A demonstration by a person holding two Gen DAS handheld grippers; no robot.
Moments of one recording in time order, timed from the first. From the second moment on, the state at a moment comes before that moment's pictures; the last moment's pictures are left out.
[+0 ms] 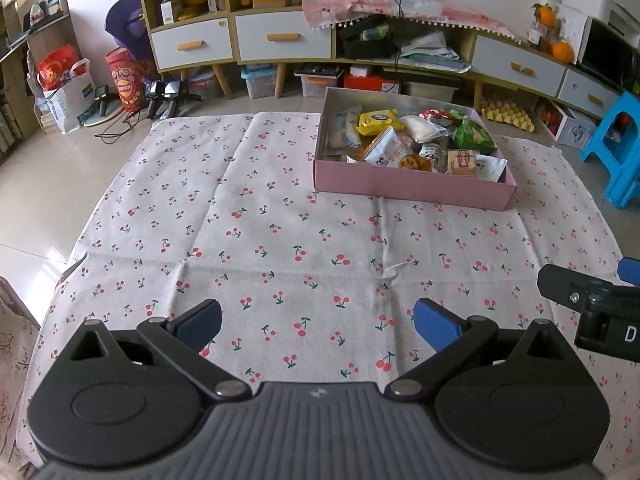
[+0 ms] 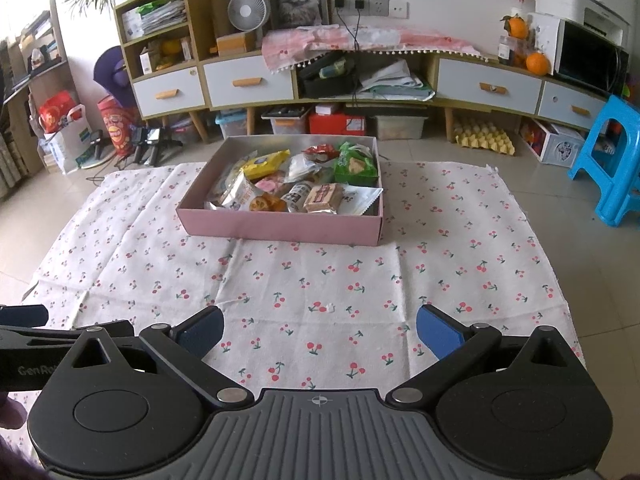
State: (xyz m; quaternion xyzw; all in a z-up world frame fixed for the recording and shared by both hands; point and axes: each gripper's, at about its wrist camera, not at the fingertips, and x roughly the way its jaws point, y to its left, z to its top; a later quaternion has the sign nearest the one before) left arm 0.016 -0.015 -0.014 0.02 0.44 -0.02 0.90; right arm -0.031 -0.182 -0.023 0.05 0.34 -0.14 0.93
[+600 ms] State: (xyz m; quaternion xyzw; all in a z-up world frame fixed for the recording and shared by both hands) left arm 0.016 -0.016 -0.016 0.02 0.44 -0.02 0.90; right arm -0.030 -0.182 -0.025 0.05 0.34 -0.13 0.93
